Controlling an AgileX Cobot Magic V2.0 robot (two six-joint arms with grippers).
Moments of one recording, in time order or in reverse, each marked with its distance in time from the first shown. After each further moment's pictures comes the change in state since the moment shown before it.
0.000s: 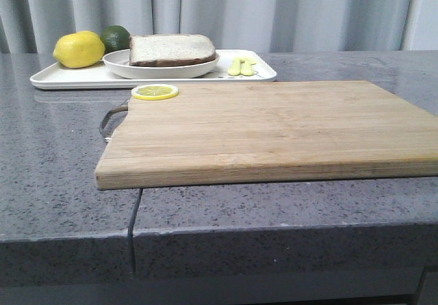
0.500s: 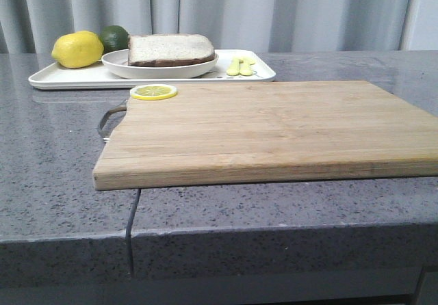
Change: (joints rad) left arm 0.000 0.000 0.162 0.098 -0.007 -0.202; right arm 0.000 0.000 0.000 0.000 -0.002 0.002
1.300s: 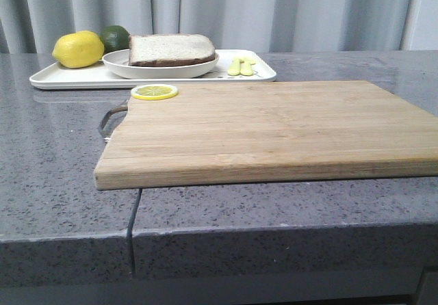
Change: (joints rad) left arm 0.000 0.000 0.000 0.004 0.199 -0.007; right arm 0.000 0.000 0.000 0.000 0.000 0.000
